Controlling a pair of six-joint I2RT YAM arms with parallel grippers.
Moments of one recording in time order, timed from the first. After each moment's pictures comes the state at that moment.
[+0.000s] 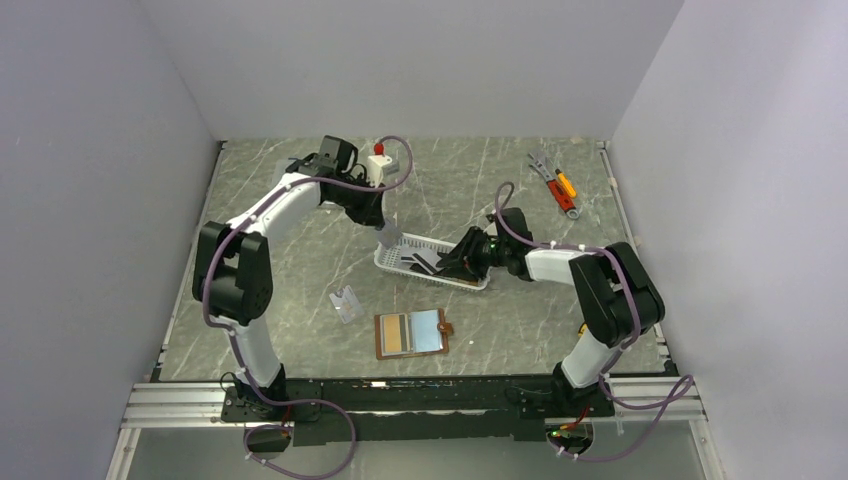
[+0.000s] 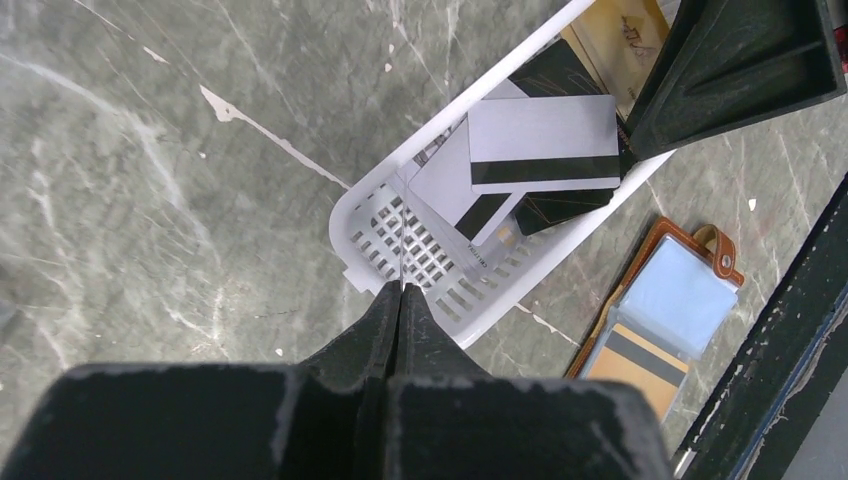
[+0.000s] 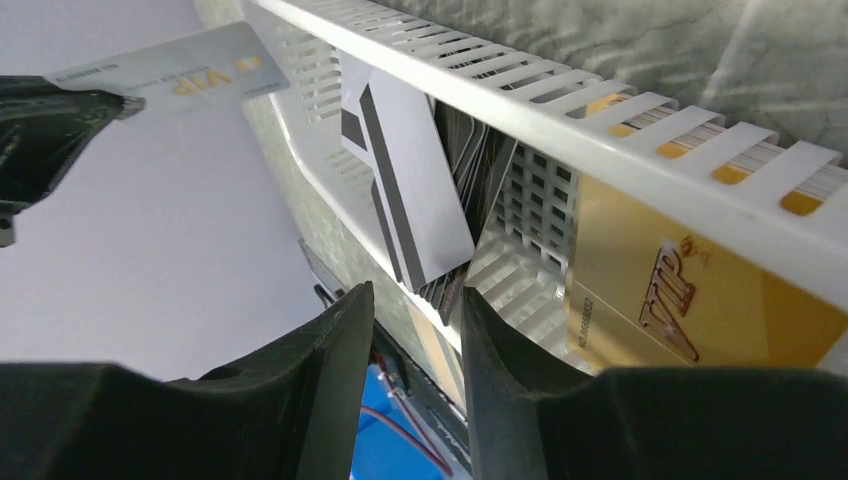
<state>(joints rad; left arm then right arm) -0.33 1.85 1.48 -0.65 0.61 0.33 0.36 1.69 0.71 0.22 -0.64 1.09</state>
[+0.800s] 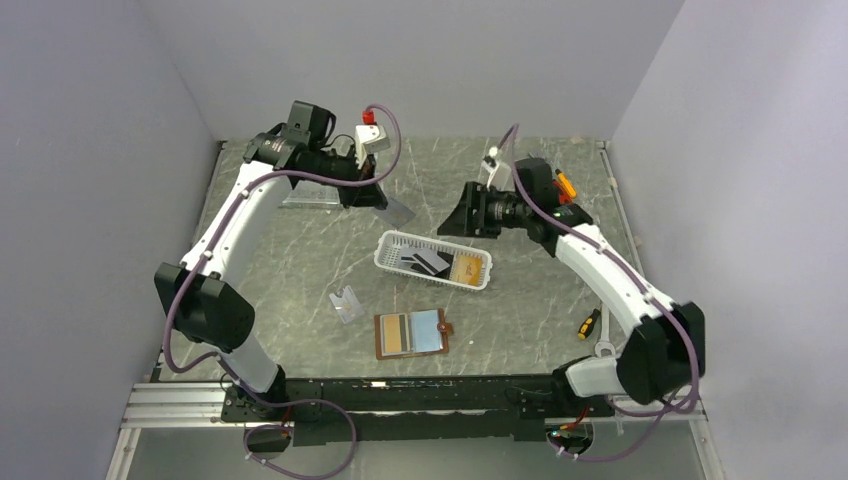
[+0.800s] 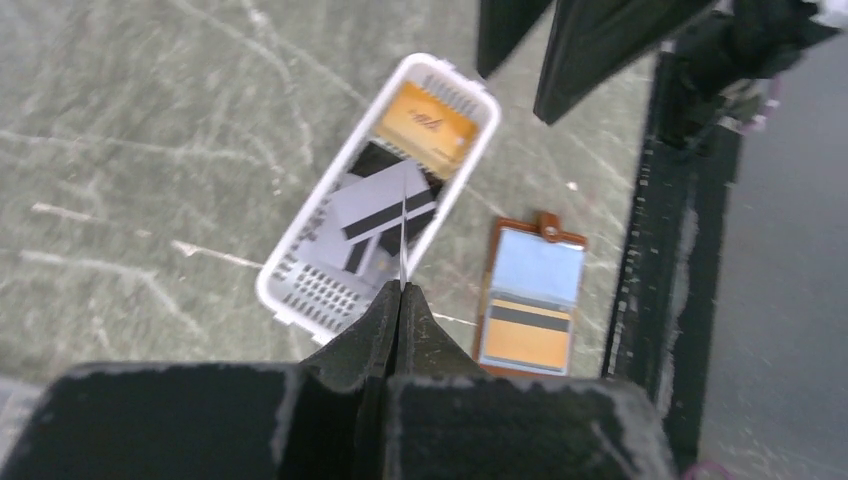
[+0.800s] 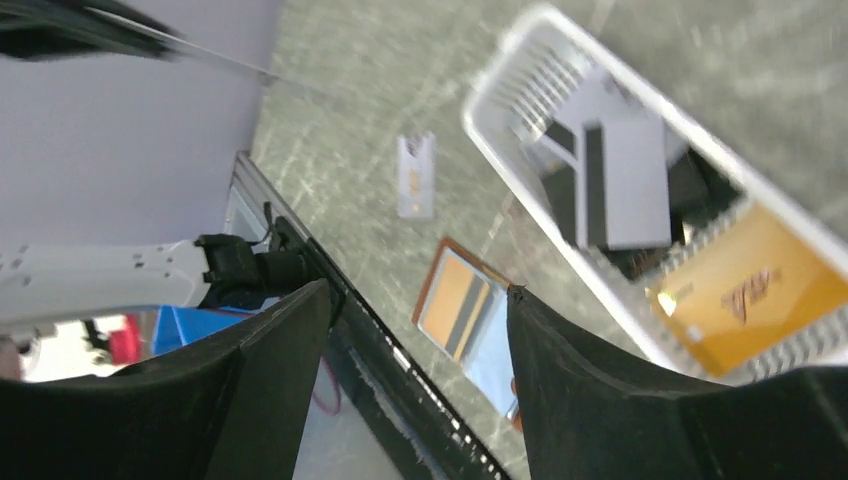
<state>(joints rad) -0.32 1.65 1.73 -0.94 0.84 0.51 0.39 1.40 1.09 -0.40 -0.62 0.56</state>
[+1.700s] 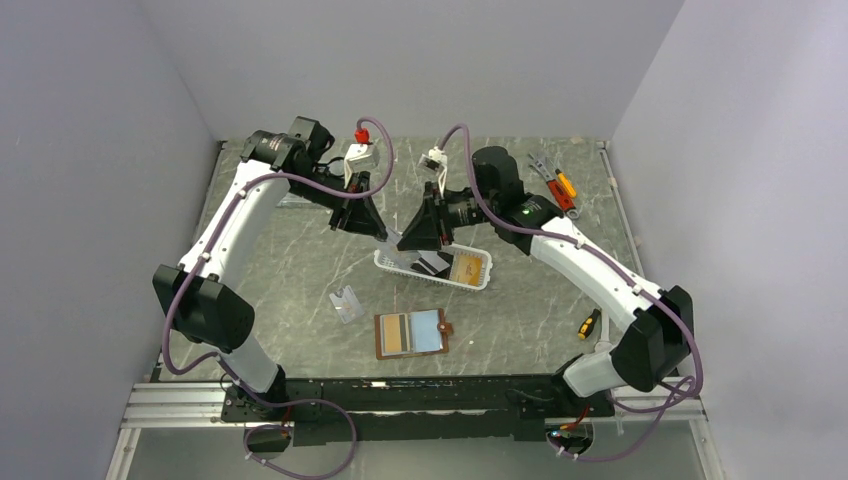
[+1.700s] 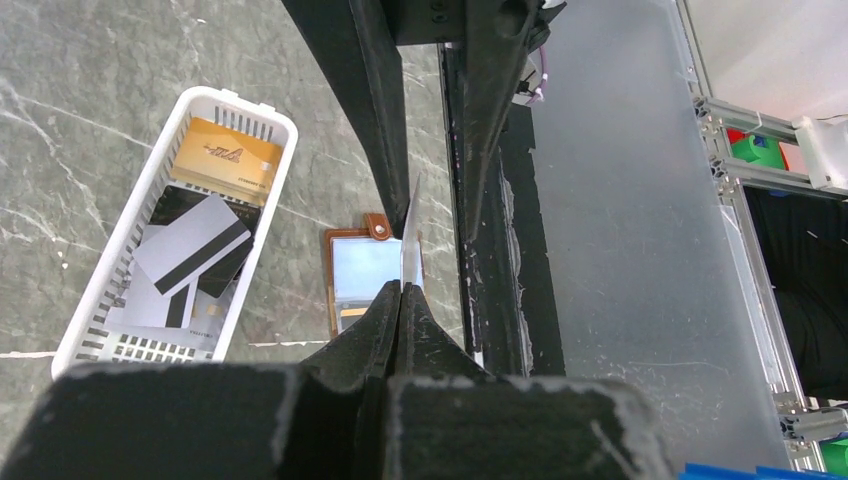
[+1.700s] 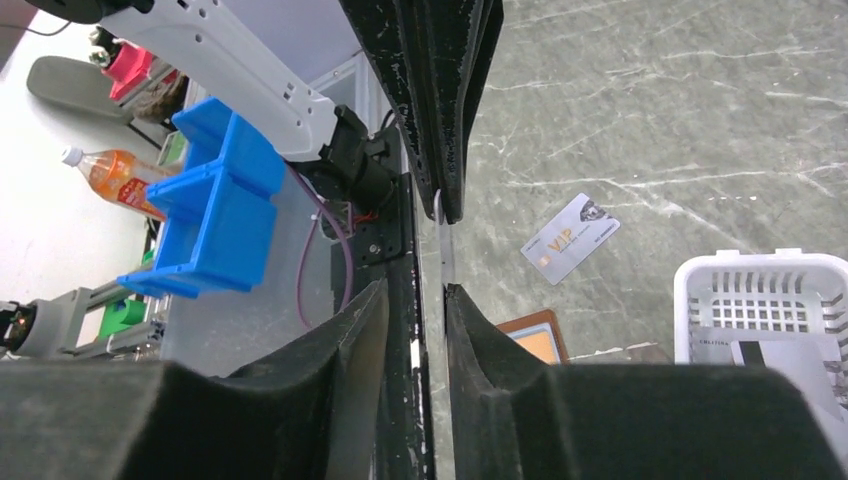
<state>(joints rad) -0.32 1.65 1.78 -1.42 1.21 0.87 0.62 1.43 1.28 -0.24 -0.97 0.20</state>
